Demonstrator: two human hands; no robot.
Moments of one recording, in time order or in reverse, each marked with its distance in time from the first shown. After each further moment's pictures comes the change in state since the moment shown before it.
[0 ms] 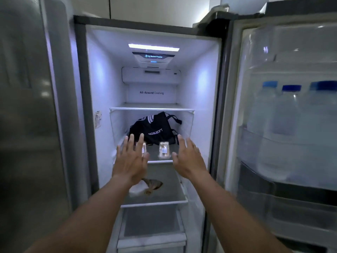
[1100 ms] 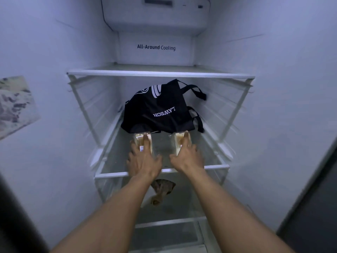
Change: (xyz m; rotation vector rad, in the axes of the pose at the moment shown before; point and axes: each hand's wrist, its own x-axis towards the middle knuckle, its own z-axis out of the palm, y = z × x) left_hand 0.193 -0.076 0.277 -0.162 -0.230 -0.433; right_hand 0.248 0.057 0.261 0.049 -0.263 0.388
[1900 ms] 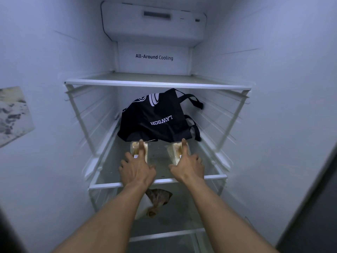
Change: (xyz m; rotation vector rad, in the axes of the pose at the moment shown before) left_hand 0.014 -0.006 0.000 0.134 0.016 -0.008; right_hand 0.006 0.005 -0.001 -0.016 0.077 0.019
